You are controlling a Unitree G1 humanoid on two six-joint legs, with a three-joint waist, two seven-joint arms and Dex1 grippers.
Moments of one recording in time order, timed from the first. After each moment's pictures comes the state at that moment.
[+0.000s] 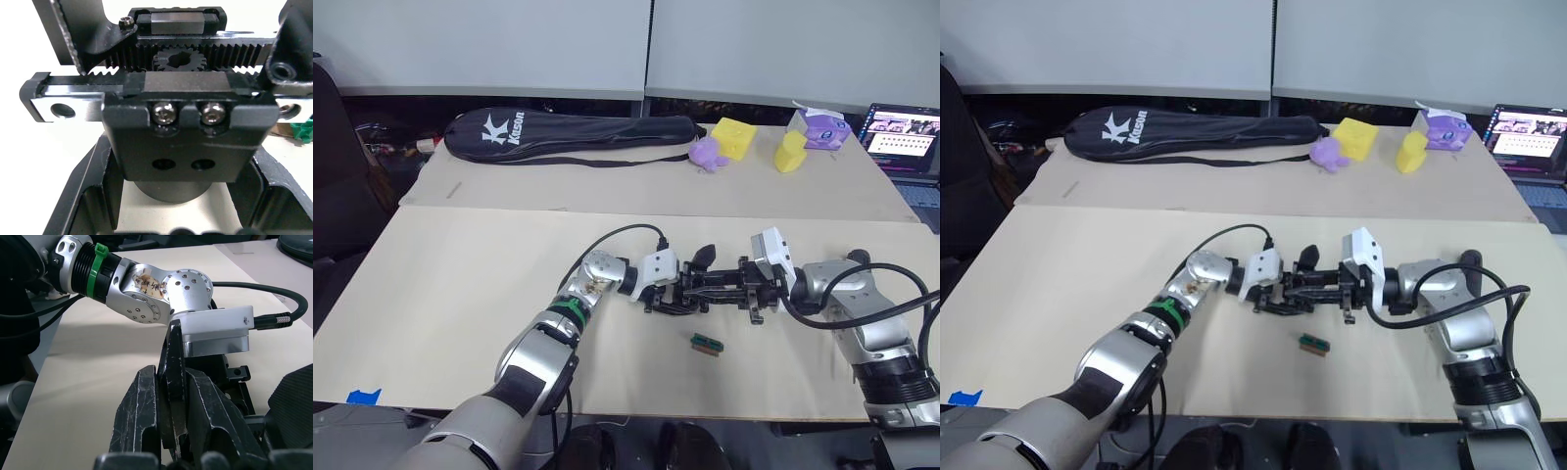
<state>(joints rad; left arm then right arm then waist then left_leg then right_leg) -0.98 0.04 -0.25 1.17 0.08 -0.40 -1.21 -0.42 -0.70 0.06 -0.04 0.48 0.30 1.29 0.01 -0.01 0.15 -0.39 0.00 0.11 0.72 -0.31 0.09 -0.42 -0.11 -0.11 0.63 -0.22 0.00</state>
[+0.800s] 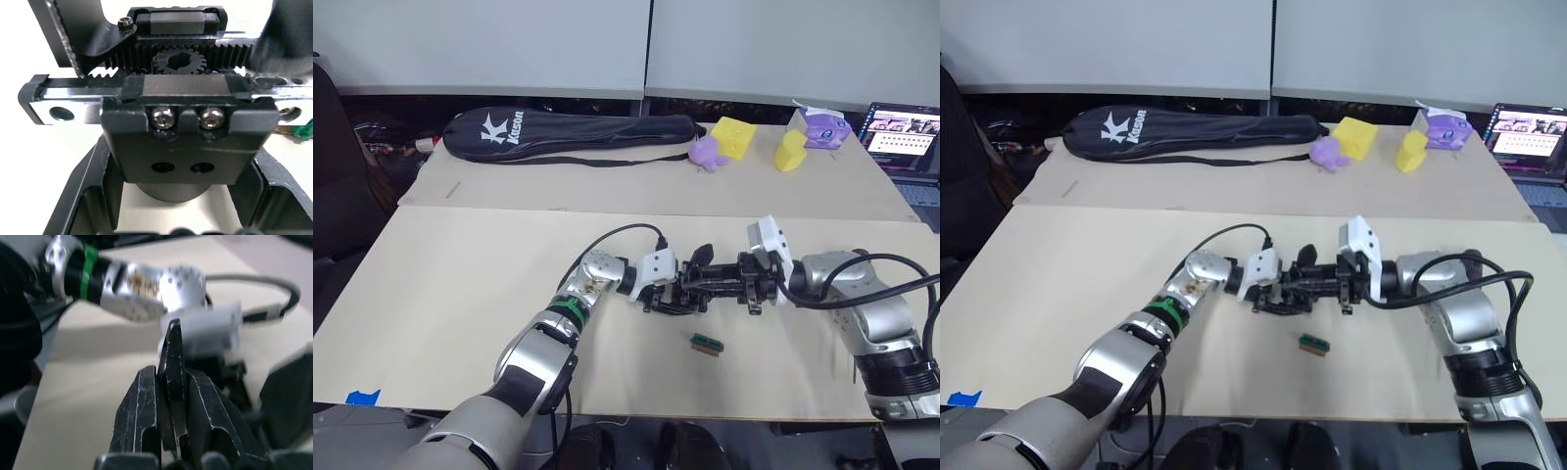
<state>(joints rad) -0.99 0.05 -0.25 1.18 0.08 -0.41 -1.22 -0.45 -0.71 0.07 -0.07 0.49 0.39 1.27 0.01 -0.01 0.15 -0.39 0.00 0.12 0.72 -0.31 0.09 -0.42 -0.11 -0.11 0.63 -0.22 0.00</state>
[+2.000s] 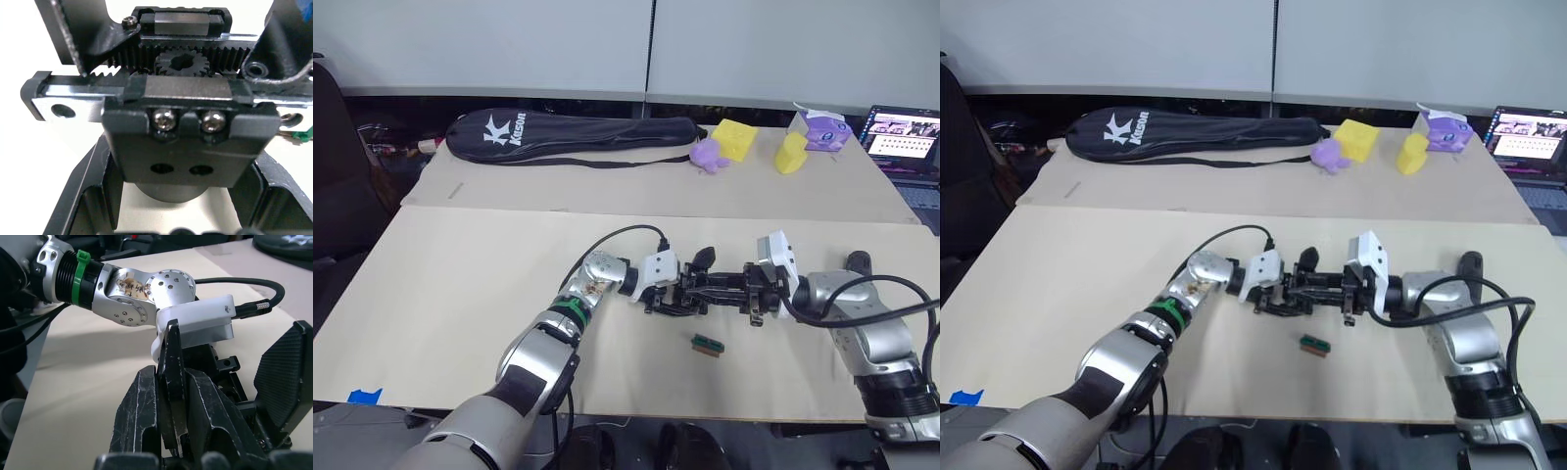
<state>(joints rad) -0.99 0.03 -0.25 1.19 0.10 -0.43 -1.21 -0.29 -0.68 0.02 -0.11 0.49 0.28 1.21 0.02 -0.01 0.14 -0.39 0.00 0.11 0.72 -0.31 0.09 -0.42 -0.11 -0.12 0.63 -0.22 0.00</state>
